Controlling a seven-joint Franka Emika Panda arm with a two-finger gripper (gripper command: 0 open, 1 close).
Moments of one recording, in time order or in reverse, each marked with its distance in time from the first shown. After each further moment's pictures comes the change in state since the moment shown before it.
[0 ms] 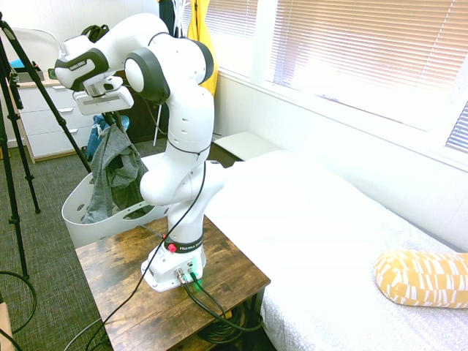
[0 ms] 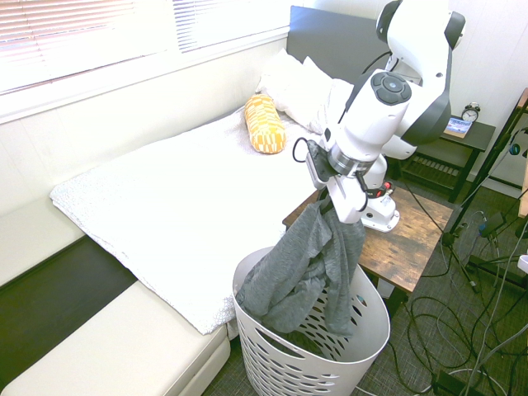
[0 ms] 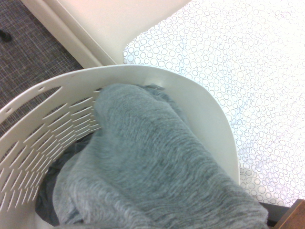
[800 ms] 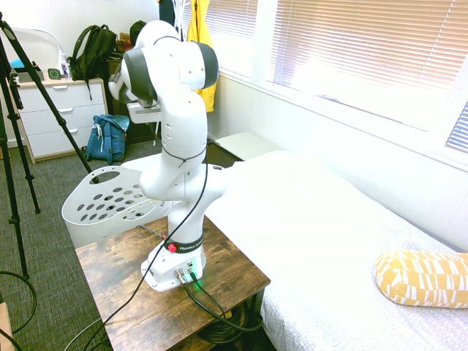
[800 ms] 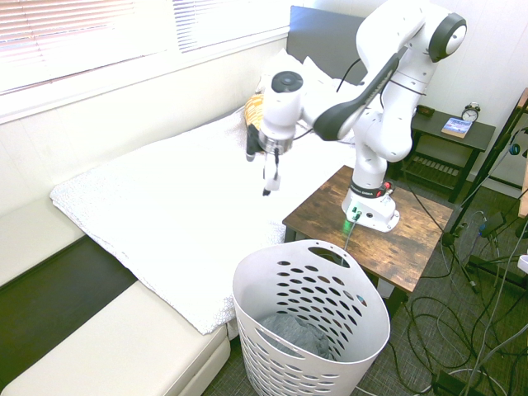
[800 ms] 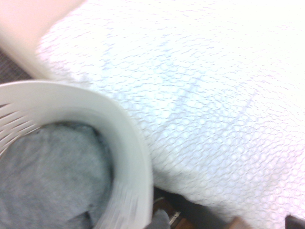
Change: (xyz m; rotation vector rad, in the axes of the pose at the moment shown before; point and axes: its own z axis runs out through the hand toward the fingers) arm 0.226 0.085 0.141 -0.067 -0.047 0.207
